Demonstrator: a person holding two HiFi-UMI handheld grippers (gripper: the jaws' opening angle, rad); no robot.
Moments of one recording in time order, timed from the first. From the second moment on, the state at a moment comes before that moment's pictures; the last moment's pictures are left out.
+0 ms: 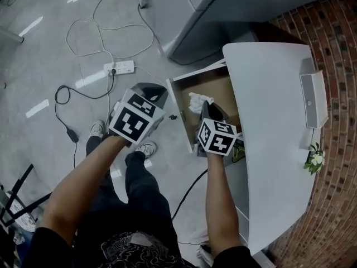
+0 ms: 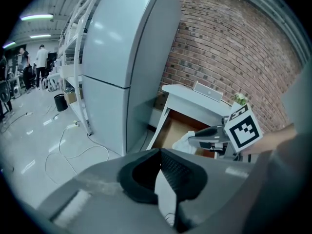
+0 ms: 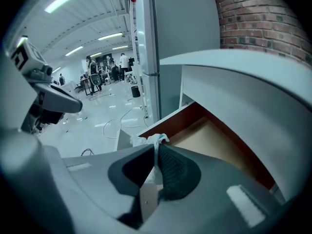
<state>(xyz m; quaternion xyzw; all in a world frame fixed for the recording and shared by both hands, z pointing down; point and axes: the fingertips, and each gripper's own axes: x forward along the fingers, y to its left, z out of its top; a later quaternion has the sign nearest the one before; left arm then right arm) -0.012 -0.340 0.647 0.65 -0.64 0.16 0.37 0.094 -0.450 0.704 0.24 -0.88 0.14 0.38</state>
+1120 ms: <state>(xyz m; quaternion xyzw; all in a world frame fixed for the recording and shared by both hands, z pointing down) -0.005 -0.334 0.675 0.66 -0.62 0.18 0.39 0.096 -0.455 0.760 0.24 -0.86 0.16 0.41</state>
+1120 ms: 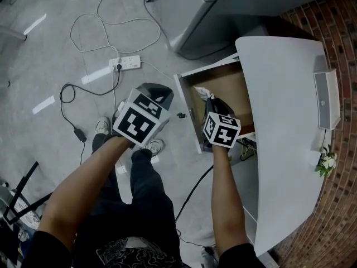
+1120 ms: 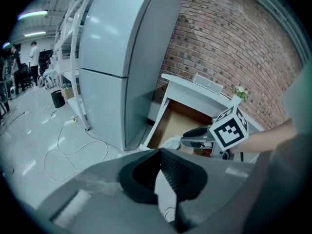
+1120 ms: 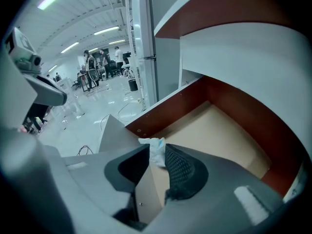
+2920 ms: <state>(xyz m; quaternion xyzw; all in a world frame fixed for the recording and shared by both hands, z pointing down) -0.058 -0.332 0.448 0.75 -0.60 0.16 0.24 0.075 -0.384 0.472 0.39 -0.88 0.15 0.24</state>
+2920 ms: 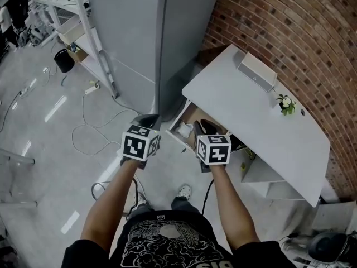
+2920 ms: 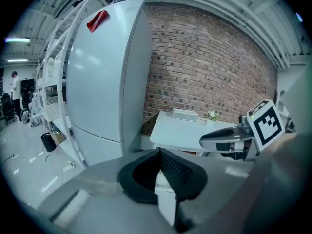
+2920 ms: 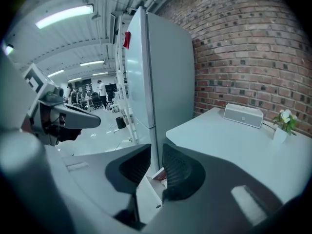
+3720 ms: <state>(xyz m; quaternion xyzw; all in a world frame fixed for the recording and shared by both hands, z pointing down) -0.070 -0.319 0.380 0.81 -0.54 0.14 0.16 0.075 -0.332 0.384 0.47 -0.86 0.11 0.18</state>
